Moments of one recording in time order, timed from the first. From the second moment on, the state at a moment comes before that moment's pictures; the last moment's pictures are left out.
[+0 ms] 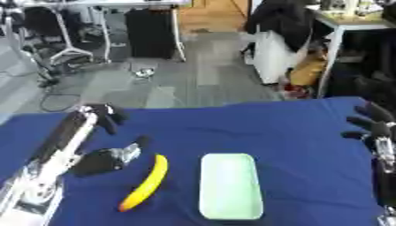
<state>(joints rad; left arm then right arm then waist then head) -0.59 0.43 -0.08 -1.64 -0.66 0.10 -0.19 -0.36 -0.25 -0.07 -1.76 0.16 -0.22 -0.16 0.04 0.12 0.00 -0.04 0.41</state>
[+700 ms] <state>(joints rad) -0.64 0.46 -0.14 -1.41 -0.71 0.07 -0.27 -0.36 -0.25 -0.07 -1.76 0.16 -0.22 -0.16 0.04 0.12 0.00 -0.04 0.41</state>
